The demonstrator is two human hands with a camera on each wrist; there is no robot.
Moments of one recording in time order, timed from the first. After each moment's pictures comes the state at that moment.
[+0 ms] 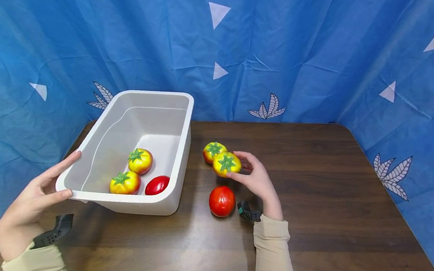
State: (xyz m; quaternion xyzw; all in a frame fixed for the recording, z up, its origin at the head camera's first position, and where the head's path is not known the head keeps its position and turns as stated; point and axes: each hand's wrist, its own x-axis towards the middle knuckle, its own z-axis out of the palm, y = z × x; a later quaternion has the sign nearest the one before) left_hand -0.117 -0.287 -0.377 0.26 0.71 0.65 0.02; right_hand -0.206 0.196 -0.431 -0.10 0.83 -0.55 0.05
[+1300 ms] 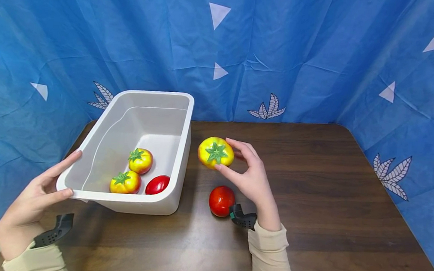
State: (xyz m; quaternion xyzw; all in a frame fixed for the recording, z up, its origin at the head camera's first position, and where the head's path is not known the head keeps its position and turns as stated) left_hand -0.117 -0.287 -0.377 0.26 0.71 0.65 0.02; right_hand -0.173 0.166 -0.370 -0.17 0.81 -0.55 -0.10
